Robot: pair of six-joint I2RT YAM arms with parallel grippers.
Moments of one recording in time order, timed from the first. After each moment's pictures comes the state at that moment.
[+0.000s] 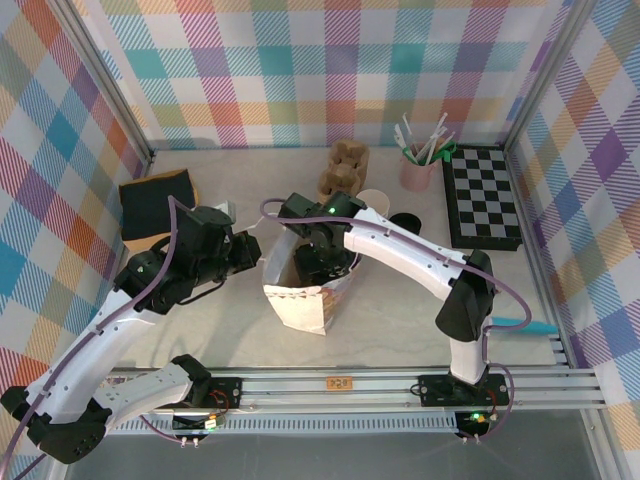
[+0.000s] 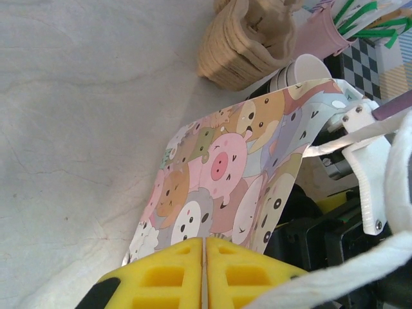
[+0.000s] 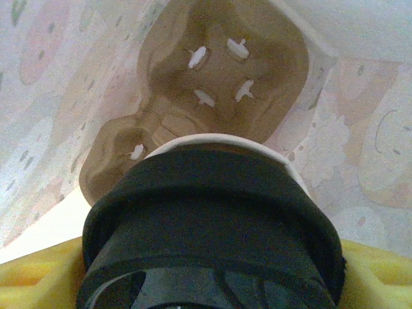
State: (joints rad) left arm -0.64 0.96 1.21 -0.97 -0.09 -0.81; right arm 0.99 1.89 1.89 -1.40 0.10 0.65
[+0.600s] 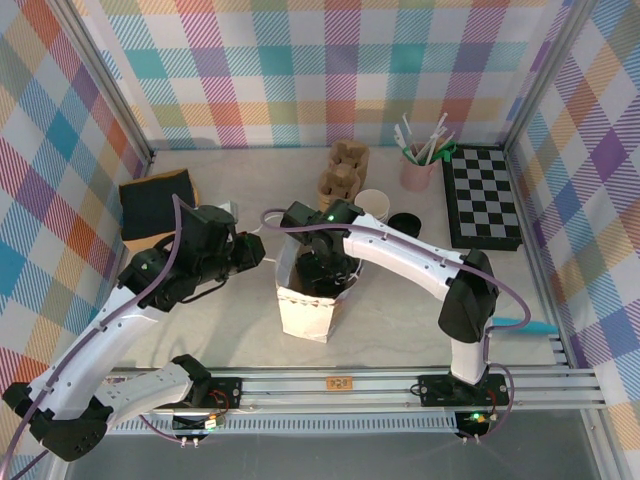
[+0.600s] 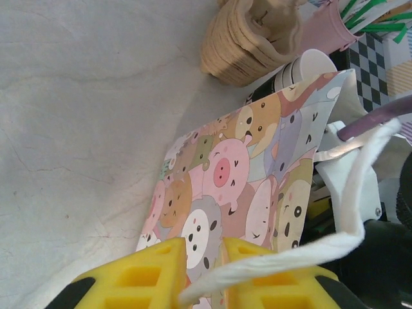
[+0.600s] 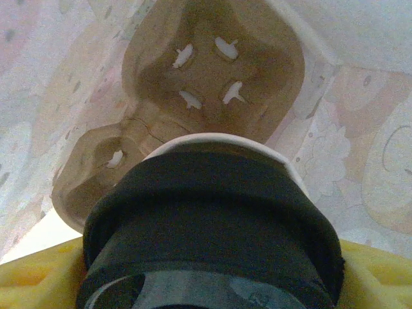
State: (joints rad) left arm -0.64 0.98 1.21 -0.97 -0.09 -0.81; right arm 0.99 1.87 1.78 -1.33 0.07 0.61
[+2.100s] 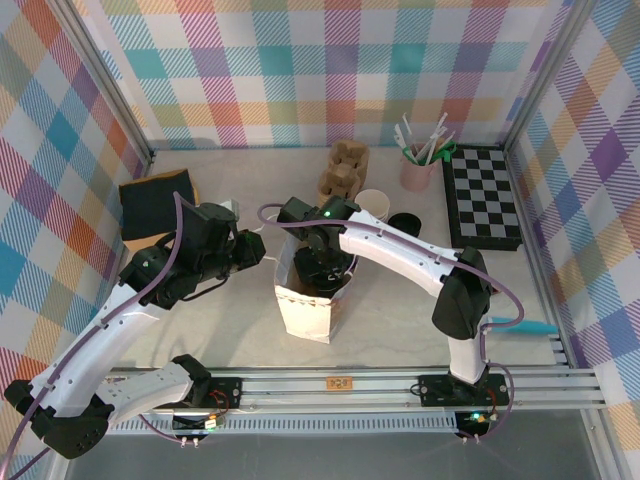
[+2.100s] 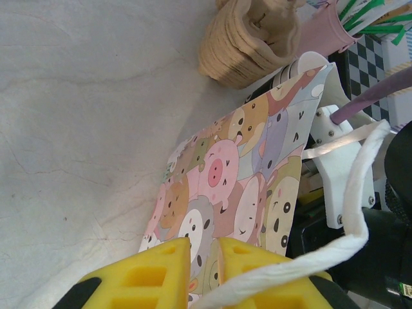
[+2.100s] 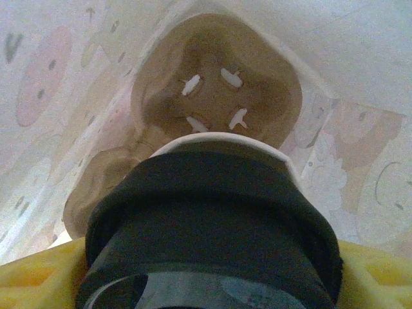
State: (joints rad) left arm -0.64 0.99 1.23 -0.97 -0.09 -0.81; right arm 0.98 1.91 1.84 -1.34 0.11 0.62
